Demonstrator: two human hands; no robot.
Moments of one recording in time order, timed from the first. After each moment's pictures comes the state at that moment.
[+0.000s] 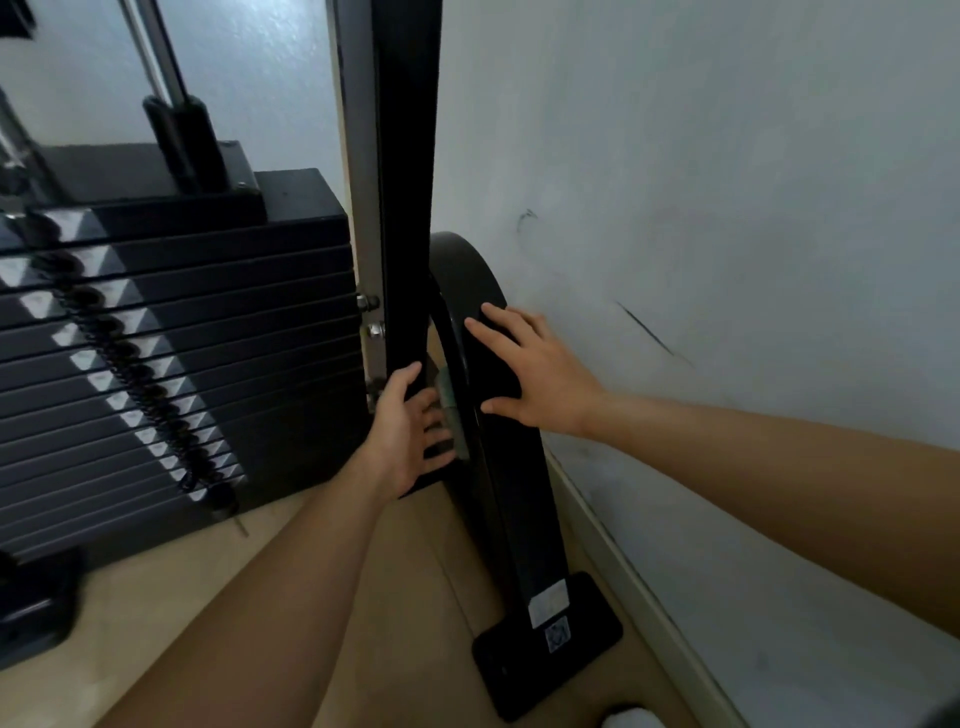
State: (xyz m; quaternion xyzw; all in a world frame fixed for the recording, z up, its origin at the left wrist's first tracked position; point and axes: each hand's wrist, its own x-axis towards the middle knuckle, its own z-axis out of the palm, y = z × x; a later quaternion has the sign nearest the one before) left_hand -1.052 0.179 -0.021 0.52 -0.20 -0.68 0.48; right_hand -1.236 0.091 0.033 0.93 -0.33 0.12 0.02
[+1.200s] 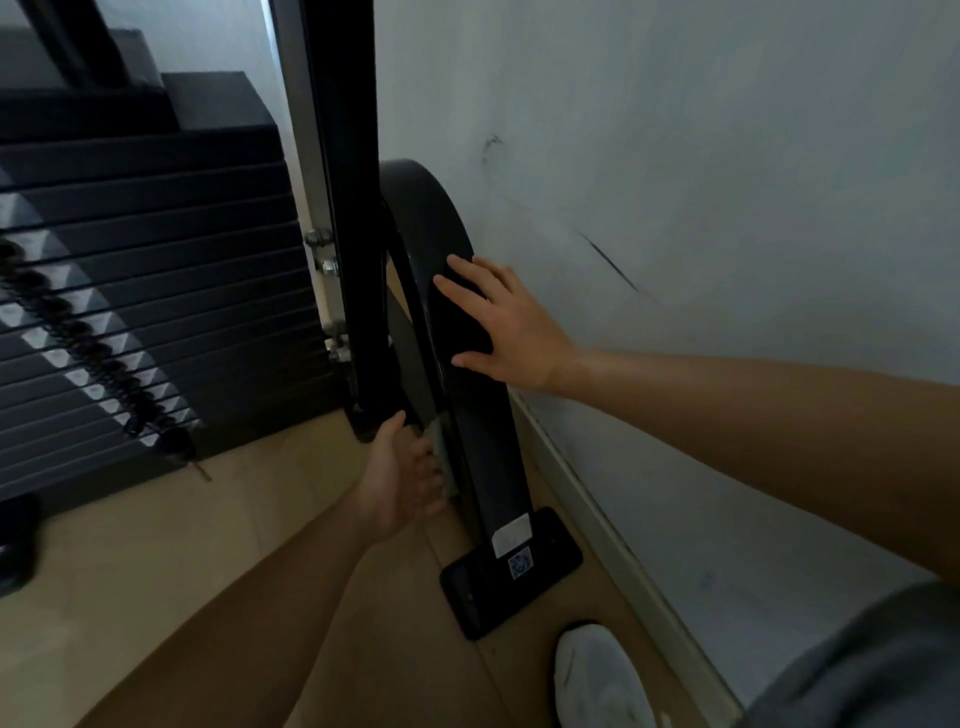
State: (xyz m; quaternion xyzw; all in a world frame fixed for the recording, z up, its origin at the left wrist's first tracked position) left_hand -1.101 0.241 -0.109 0.52 -0.10 -0.74 0.41; right_hand -1.252 0.100 0.021 0.94 -0.30 0.13 0.02
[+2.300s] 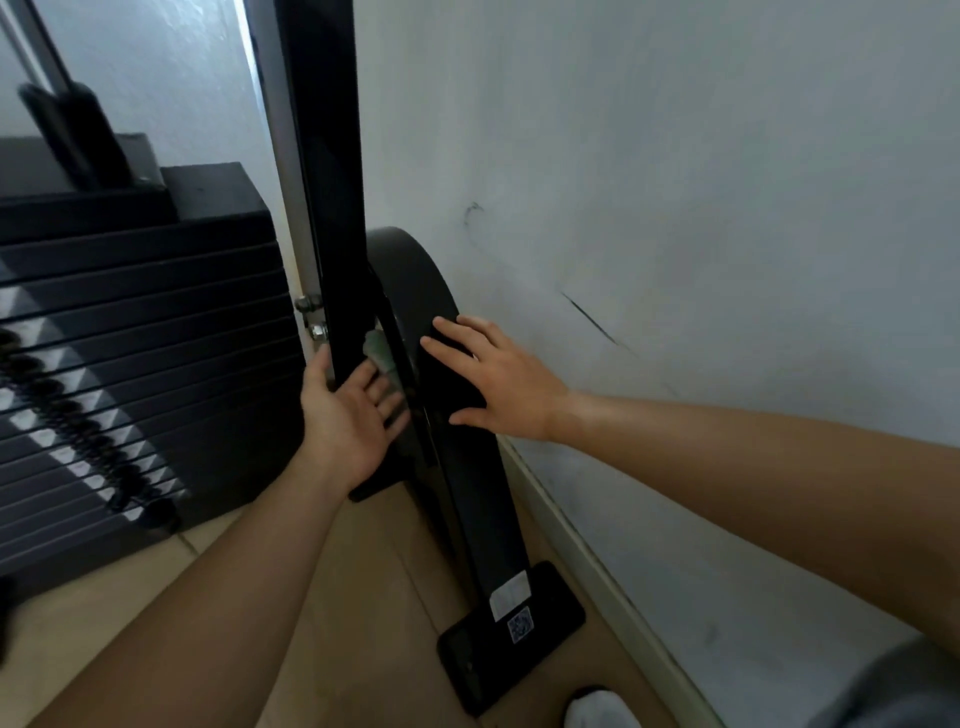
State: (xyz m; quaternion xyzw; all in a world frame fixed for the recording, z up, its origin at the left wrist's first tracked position) left_hand -1.058 0.171 -0.011 0.38 -0.12 -0.67 0.63; right_hand -1.257 0.090 0.026 0.95 -0.28 0.08 0.07
